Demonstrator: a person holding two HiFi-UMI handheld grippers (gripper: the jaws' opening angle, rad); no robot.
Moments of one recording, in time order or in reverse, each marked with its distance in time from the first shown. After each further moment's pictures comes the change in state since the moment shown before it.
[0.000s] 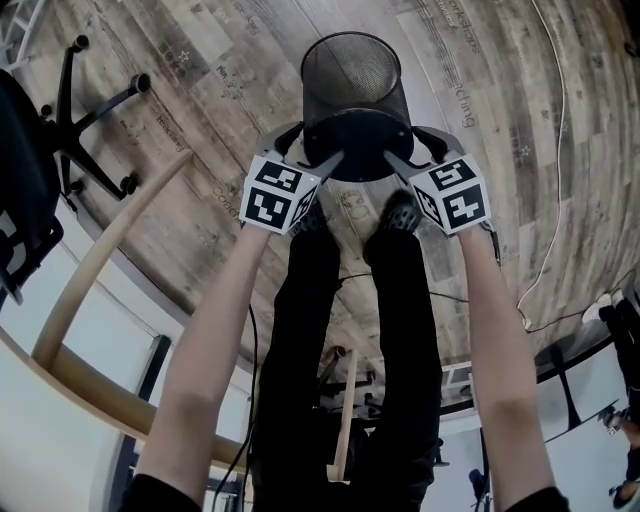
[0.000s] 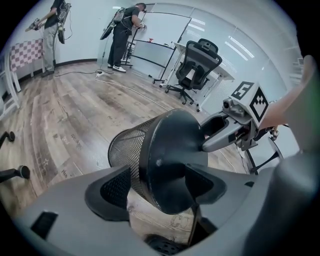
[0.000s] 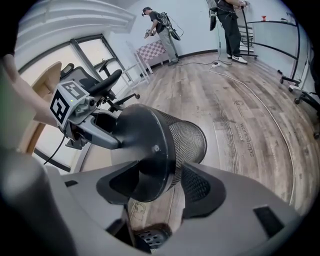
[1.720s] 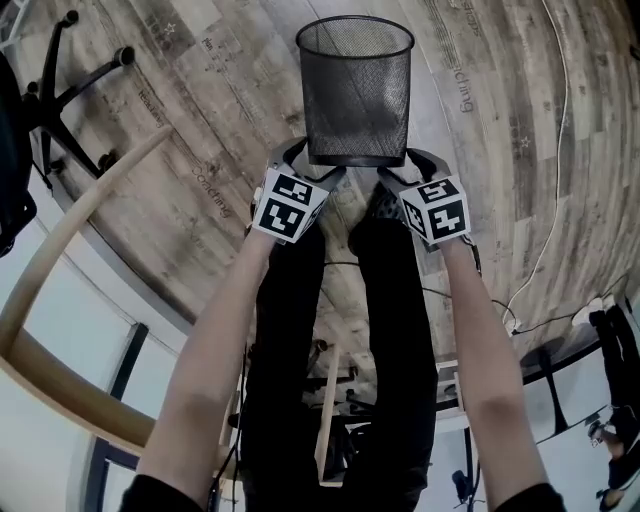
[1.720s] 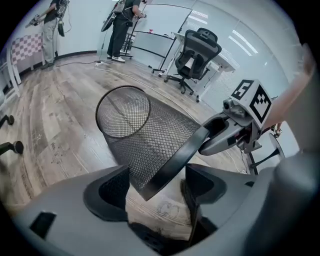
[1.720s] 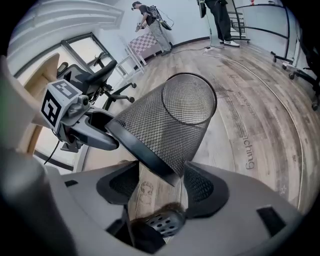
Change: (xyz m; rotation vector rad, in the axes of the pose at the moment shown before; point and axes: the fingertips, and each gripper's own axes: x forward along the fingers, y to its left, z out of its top) left arm 0.039 -0.060 -0.095 -0.025 0.069 0.008; right arm 0.023 0.019 -0.122 0.096 0.081 0.017
